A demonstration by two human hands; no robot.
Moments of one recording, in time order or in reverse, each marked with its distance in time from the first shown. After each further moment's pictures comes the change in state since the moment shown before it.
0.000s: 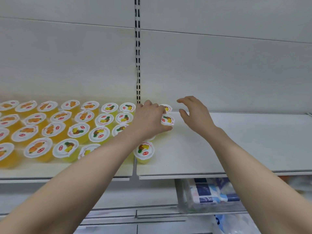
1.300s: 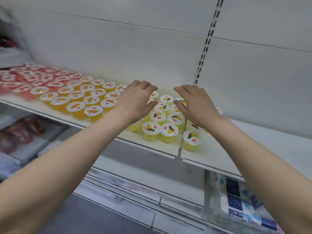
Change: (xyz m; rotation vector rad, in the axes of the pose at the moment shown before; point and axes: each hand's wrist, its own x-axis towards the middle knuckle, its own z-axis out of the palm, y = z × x) left_hand -0.145 -0.115 -0.102 0.113 0.284 -0.219; right_hand 0.011 -0.173 0.001 -0.163 -0.025 -0.550
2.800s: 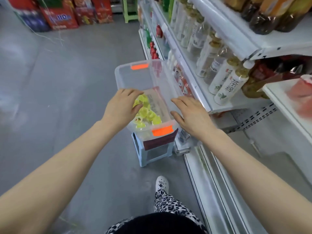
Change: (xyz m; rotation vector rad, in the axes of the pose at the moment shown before) left_hand -0.534 -0.644 -0.173 0.252 -0.062 -1.105; right_hand 0.296 -0.818 0.269 0.621 -0.215 -0.876
